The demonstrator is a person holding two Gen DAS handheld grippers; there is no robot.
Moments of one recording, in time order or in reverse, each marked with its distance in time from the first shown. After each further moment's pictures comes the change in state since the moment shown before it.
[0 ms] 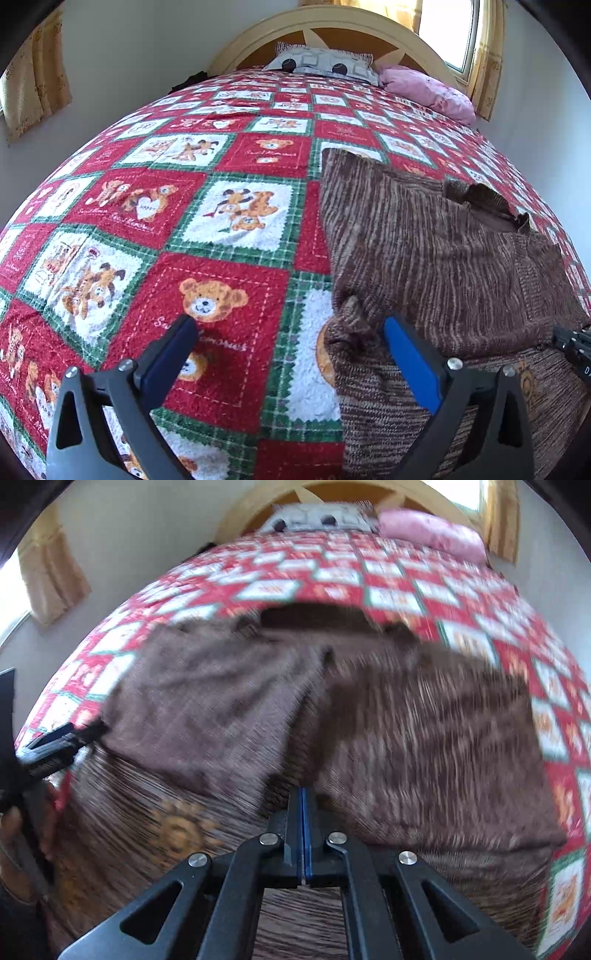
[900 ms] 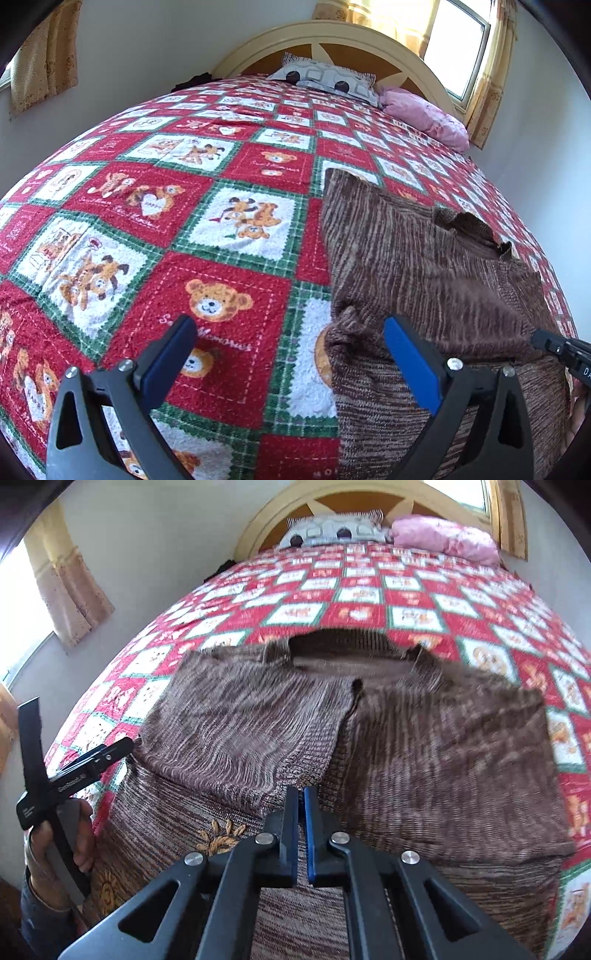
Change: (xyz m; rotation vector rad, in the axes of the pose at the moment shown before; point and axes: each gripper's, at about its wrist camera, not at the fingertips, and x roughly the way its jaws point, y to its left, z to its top) left arm -0.010 0.014 -0.001 -0.080 -0.042 -0.085; right arm -0.024 0.013 0.012 -0.013 -0.047 0.043
